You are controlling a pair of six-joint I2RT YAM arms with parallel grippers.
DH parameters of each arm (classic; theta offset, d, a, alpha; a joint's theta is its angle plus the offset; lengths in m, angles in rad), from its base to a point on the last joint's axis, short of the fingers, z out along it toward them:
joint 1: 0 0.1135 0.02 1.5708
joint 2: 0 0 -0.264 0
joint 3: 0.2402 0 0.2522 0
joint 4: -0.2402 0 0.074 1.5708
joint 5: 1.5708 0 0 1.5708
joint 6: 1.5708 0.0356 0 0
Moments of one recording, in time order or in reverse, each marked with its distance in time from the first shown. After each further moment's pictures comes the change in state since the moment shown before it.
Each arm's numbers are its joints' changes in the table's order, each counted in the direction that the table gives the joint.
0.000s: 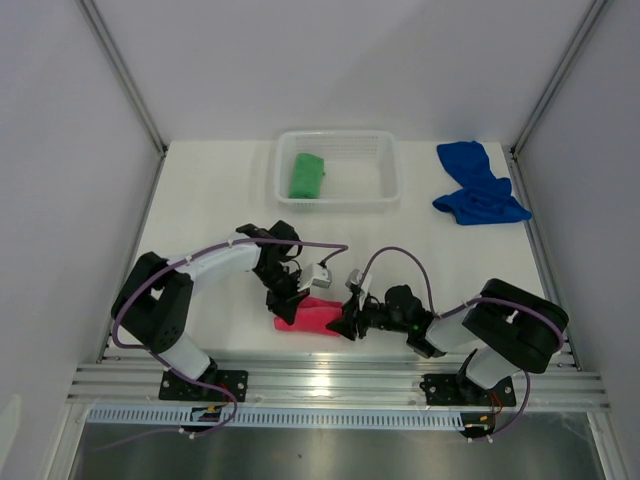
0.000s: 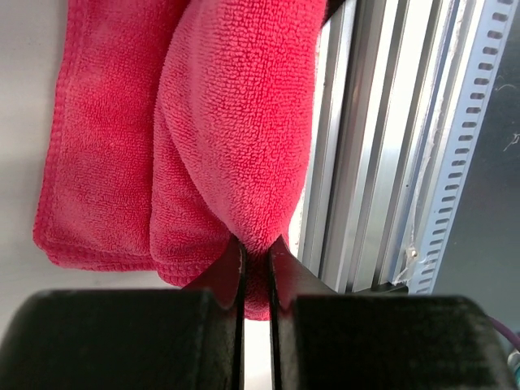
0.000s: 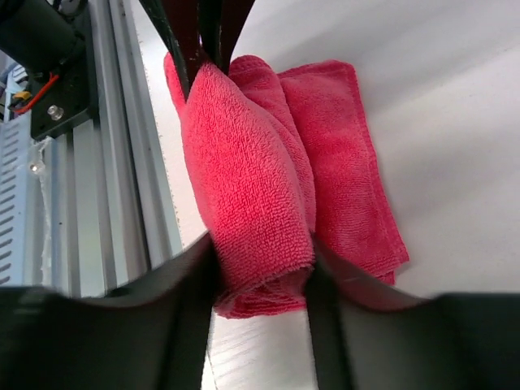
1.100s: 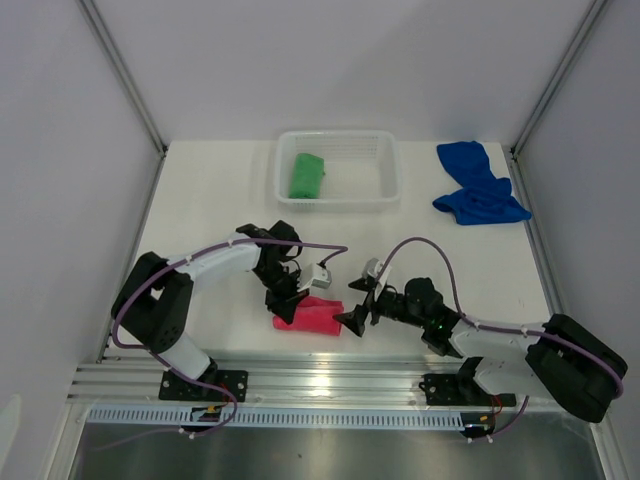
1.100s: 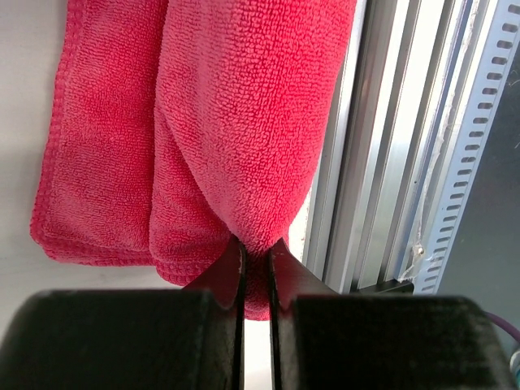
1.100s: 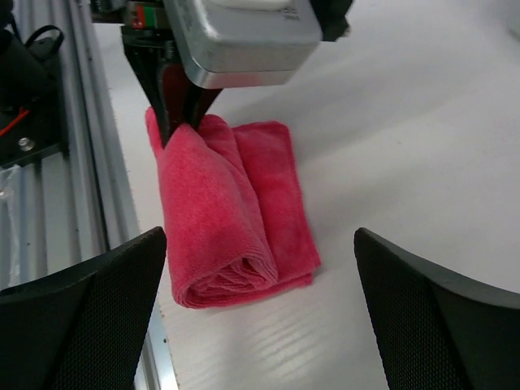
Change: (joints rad) left arm 0.000 0.000 0.000 0.002 -0.020 0.000; right arm -0.075 0.382 -0.005 -0.296 0.066 -0.151
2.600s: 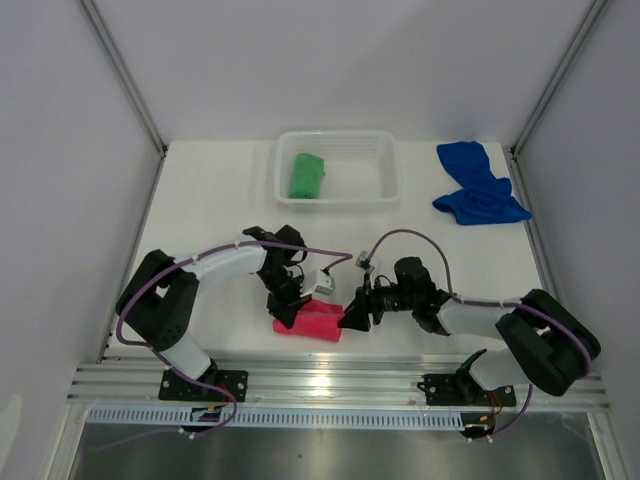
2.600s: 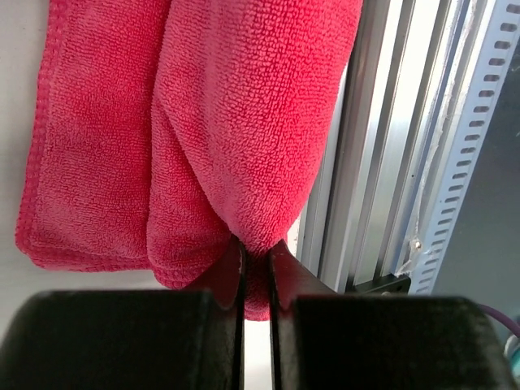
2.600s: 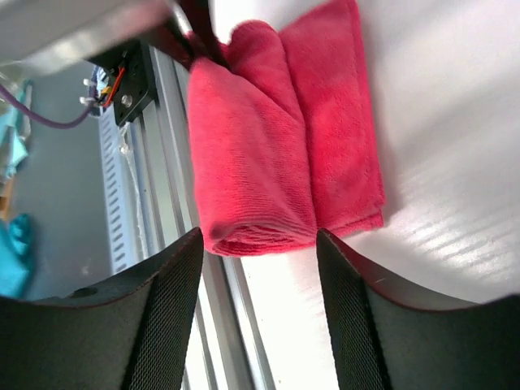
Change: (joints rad) left arm -0.039 -0.019 -0.007 -0.004 -0.026 -0.006; right arm -0.178 -0.248 0.156 -0.245 -0.452 0.291
